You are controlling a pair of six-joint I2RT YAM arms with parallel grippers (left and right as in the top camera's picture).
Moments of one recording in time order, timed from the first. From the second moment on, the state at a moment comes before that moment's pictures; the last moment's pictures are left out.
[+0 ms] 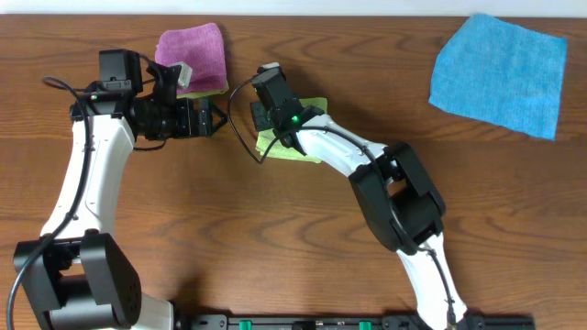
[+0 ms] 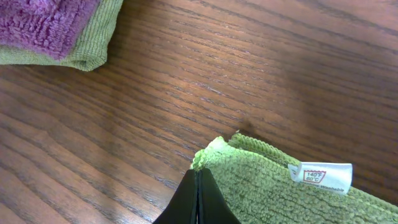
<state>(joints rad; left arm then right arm) 0.09 1.66 1.34 -0.86 0.62 0.02 0.64 2.32 1.65 -0.14 0.13 0.32</state>
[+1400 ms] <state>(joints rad) 0.09 1.66 1.34 -0.89 0.62 0.02 0.20 1.21 1.45 -0.96 0.08 -0.06</state>
